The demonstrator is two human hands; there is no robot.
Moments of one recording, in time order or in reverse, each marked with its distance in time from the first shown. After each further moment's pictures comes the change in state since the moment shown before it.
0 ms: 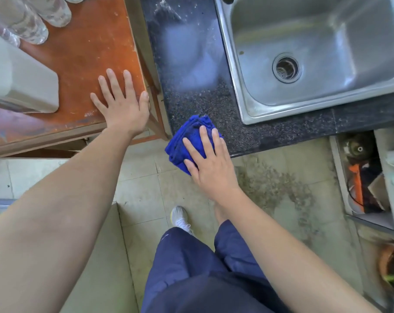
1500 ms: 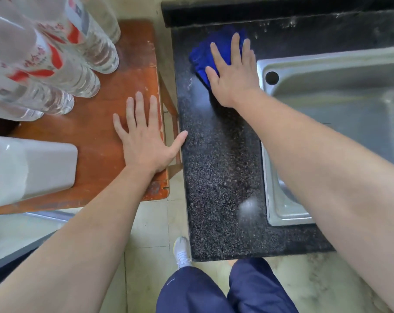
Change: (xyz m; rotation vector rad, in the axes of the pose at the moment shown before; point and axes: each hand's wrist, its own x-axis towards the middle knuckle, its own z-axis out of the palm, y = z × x) left_hand 0.111 0.030 -0.035 0.084 0.167 0.012; right_hand 0.397 0.072 -0.107 -0.111 -0.130 0.050
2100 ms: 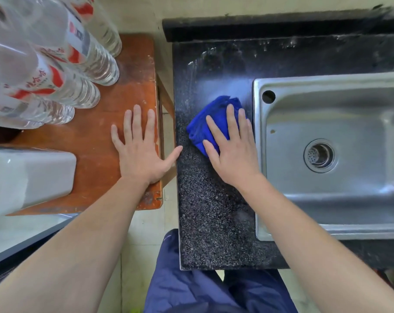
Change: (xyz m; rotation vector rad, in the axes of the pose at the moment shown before) left_hand 0.002 0.001 -0.004 0.010 -0.012 -0.027; right_hand -0.109 0.009 0.050 0.150 0.085 -0.132
